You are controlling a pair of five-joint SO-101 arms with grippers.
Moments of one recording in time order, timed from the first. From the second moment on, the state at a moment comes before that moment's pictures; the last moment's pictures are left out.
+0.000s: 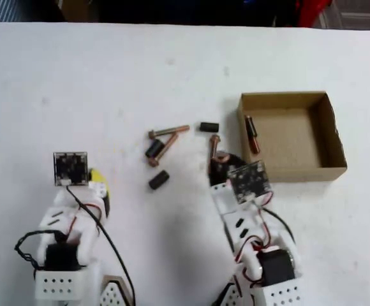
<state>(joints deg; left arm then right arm) -6.5 -98.2 94.4 50.0 2.9 -16.5 -102.5 86.2 44.5 11.6</state>
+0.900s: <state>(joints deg) -6.5 -98.2 97.4 46.2 2.9 1.3 -50.5 40.9 54.1 14.7</state>
